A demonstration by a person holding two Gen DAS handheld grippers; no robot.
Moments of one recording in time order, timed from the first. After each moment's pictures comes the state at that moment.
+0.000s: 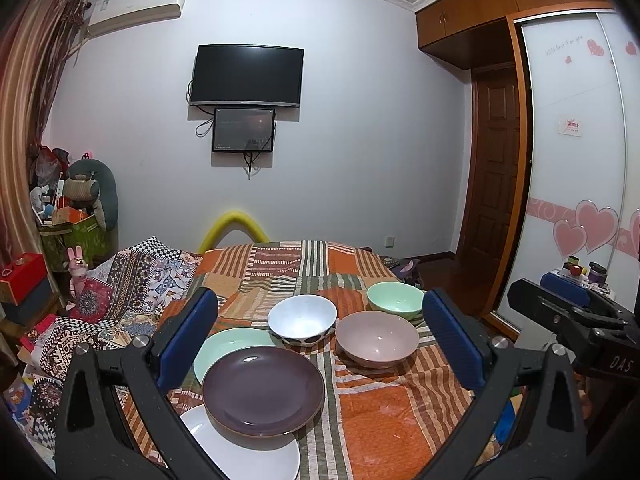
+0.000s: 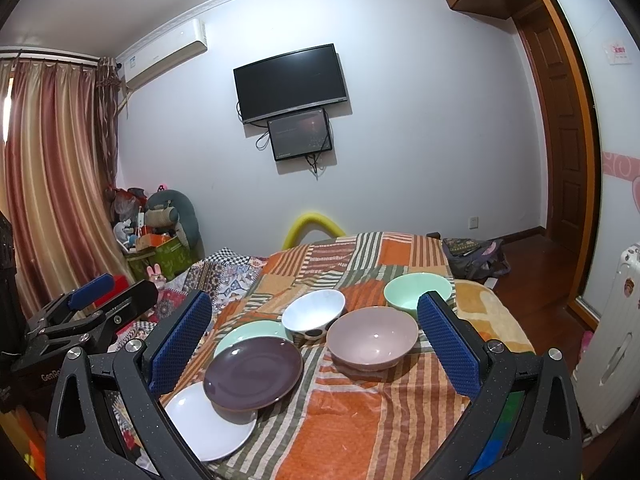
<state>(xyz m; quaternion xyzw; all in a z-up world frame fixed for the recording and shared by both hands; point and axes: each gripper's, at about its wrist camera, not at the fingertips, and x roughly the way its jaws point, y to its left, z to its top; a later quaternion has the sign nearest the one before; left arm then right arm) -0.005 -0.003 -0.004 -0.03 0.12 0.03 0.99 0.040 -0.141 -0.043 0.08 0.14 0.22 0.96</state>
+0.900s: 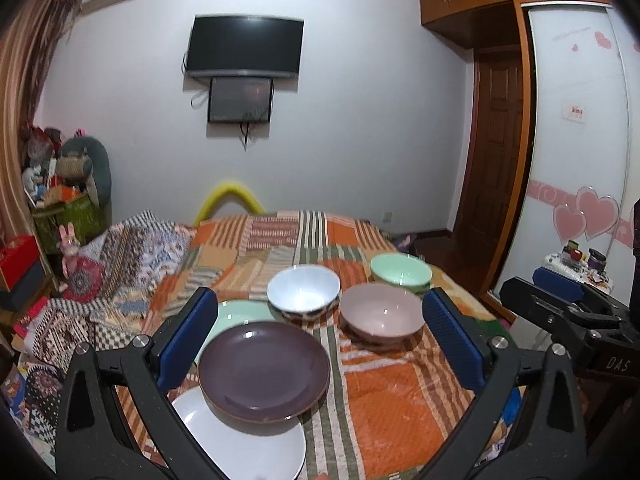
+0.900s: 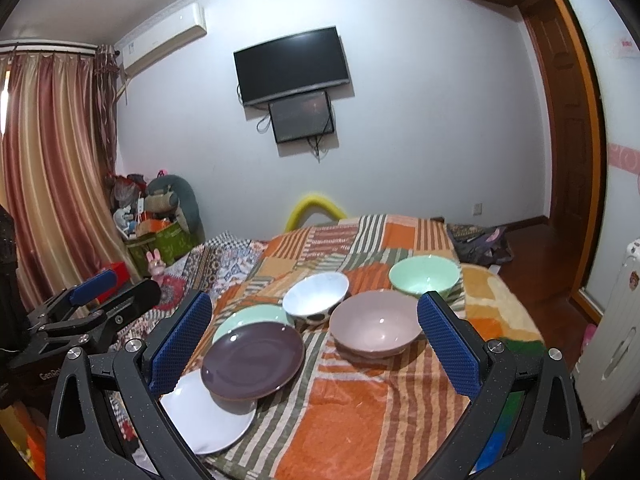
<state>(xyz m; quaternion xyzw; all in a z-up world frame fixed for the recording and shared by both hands) 0.022 0.019 -0.031 -0.05 0.19 0.02 0.98 0.059 -0.123 -0.058 0.07 0.18 0.23 0.95</state>
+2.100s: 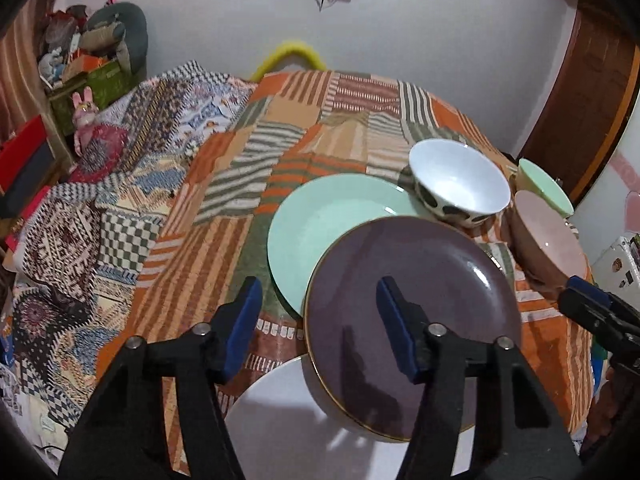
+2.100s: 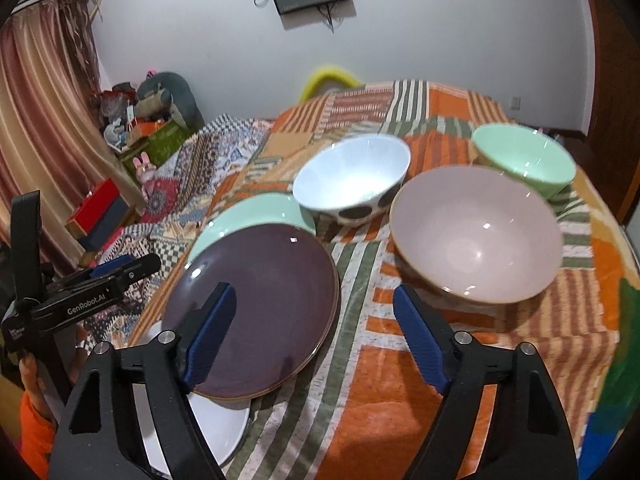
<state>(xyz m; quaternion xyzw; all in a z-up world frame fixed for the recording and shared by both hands) 0.150 0.183 -0.192 -0.12 0.40 0.09 0.90 0.177 -0.020 -0.172 0.04 0.39 0.27 0.88</state>
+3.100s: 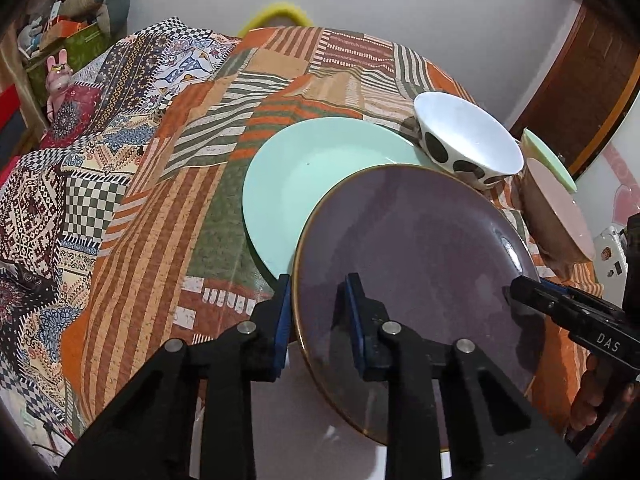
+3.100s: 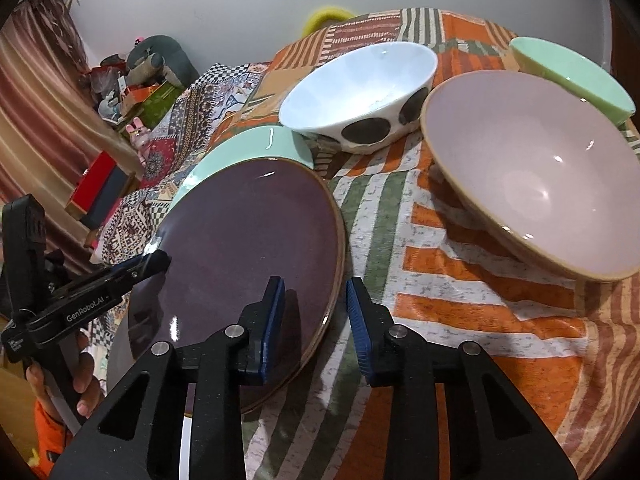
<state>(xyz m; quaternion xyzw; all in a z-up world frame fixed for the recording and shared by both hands) 0.165 0.187 -0.236 -0.15 0.45 0.05 0.88 0.205 -0.007 -0.218 0.05 0.48 0.29 0.83</state>
